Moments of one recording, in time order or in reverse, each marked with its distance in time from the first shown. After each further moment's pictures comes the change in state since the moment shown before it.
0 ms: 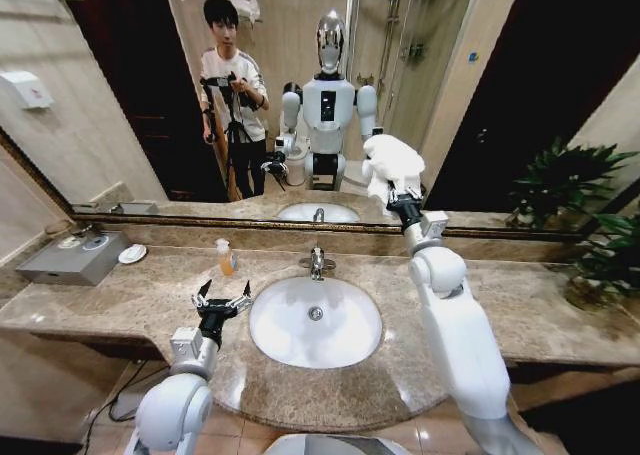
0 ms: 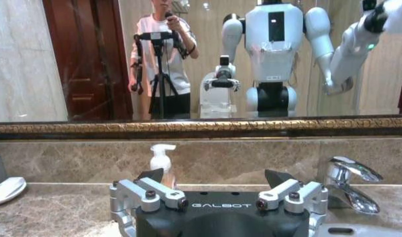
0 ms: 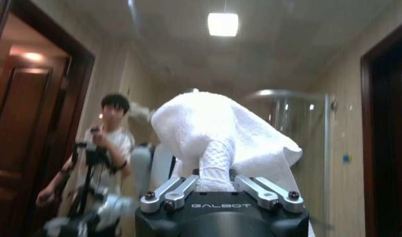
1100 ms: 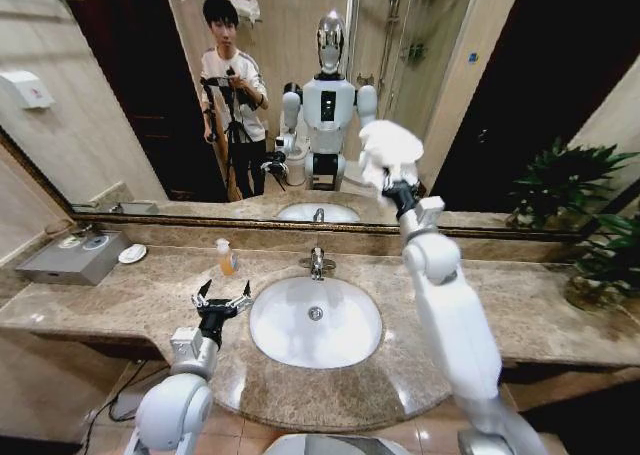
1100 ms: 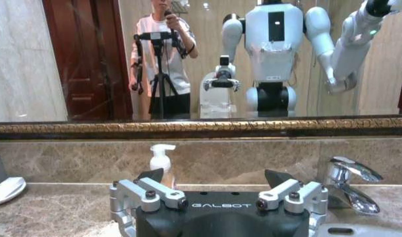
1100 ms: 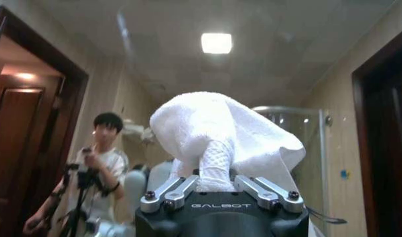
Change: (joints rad) left arm 0.000 0.000 0.000 0.000 0.000 0.000 0.000; right arm 0.088 0.017 -0.031 -0.028 0.013 -0.005 0.050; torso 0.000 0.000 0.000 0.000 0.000
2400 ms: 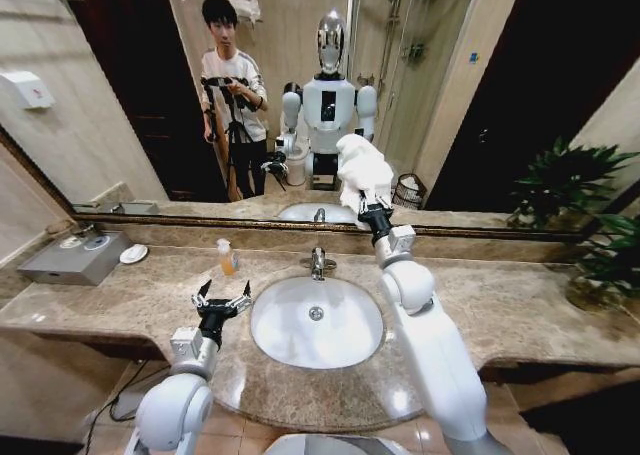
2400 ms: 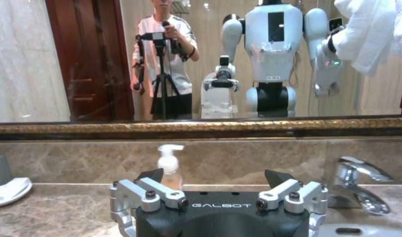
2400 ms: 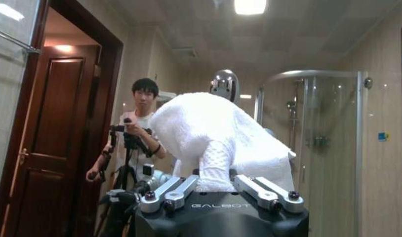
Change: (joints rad) left arm 0.000 0.000 0.000 0.000 0.000 0.000 0.000; right arm -0.257 0.076 -0.125 0.096 -0.109 0.019 0.013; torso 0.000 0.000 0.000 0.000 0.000
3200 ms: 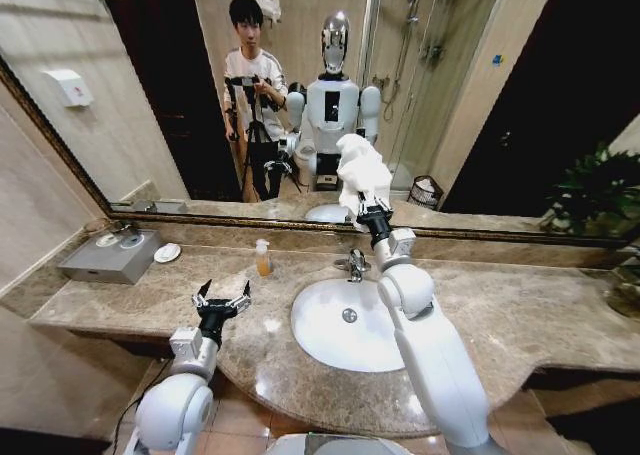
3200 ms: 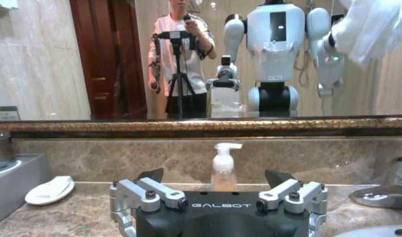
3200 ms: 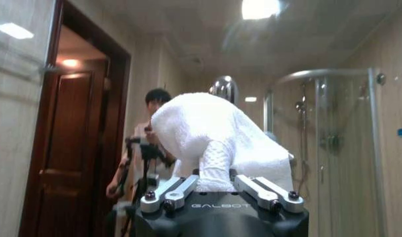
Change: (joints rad) left arm 0.000 0.000 0.000 0.000 0.000 0.000 0.000; right arm 0.020 -0.016 -0.013 0.040 0.087 -0.003 0.059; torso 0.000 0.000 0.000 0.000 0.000
